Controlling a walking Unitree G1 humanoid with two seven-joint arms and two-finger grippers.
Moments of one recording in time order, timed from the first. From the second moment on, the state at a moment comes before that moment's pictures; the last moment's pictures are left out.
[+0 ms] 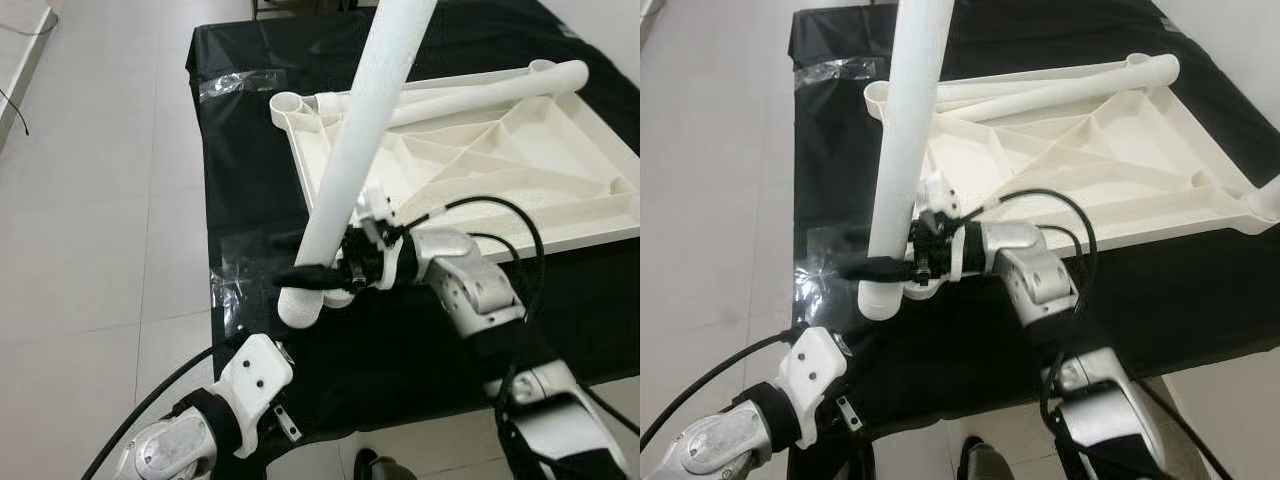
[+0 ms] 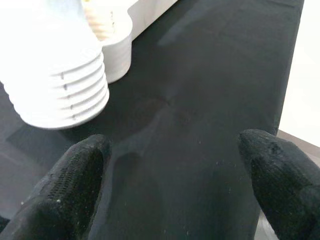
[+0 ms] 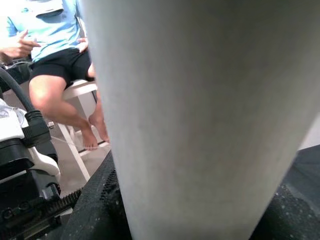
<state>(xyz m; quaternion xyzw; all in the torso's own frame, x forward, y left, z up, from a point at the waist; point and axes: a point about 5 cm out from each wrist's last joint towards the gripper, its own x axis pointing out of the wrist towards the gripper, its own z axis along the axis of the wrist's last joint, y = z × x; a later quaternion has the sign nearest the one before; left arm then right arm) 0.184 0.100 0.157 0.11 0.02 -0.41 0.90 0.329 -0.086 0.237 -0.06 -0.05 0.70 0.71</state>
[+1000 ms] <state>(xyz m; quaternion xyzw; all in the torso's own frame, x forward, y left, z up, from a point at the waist) 0.183 0.101 0.158 0.12 0.02 -0.41 0.90 0.342 -0.096 0.252 -0.20 -0.04 0.73 0.66</state>
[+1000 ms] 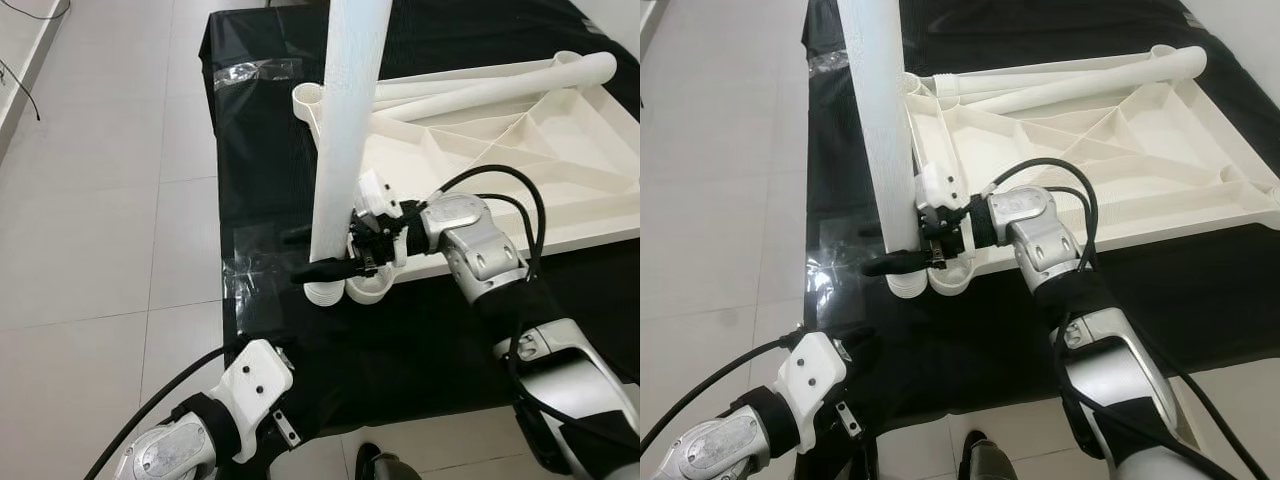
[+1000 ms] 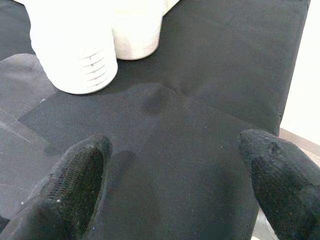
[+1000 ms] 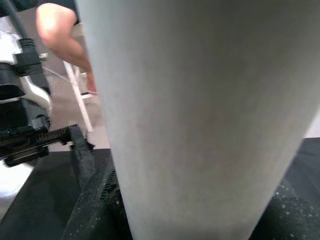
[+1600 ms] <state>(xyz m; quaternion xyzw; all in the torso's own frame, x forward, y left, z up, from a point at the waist) 0.183 0.099 0.157 0.12 0.01 -0.41 0.90 0.344 -0.145 0.303 -0.13 -0.10 0.72 0.68</state>
